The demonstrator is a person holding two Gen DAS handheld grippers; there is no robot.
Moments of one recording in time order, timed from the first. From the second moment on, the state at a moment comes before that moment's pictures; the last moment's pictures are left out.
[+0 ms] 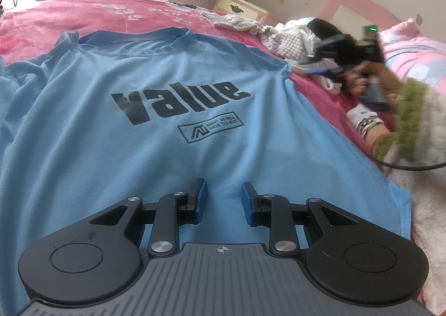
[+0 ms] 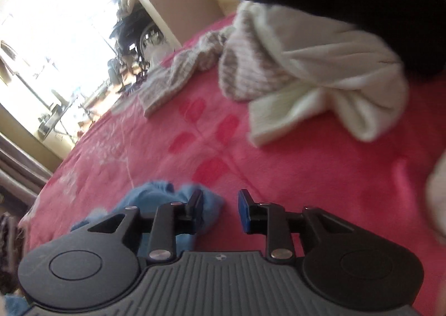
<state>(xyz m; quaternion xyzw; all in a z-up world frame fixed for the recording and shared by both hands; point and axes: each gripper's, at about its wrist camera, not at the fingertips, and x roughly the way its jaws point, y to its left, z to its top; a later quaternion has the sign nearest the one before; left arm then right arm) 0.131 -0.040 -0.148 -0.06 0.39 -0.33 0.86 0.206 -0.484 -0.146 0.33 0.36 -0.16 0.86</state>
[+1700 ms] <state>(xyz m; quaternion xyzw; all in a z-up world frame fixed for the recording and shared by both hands) 0.129 -0.035 -0.137 -0.02 0.39 -0.28 0.88 0.035 -0.338 -0.153 -0.17 0.77 0.04 0.62</state>
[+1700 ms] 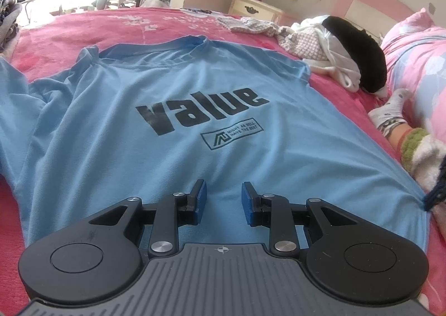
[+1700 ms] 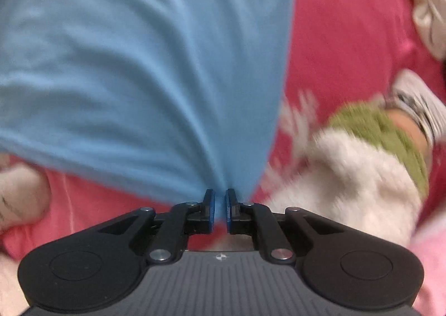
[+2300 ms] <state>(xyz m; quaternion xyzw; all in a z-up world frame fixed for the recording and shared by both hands) 0.132 -0.027 -0.125 -0.05 0.39 -0.28 0.88 0.055 -0.322 -0.108 -0.16 0.72 0.04 0.67</state>
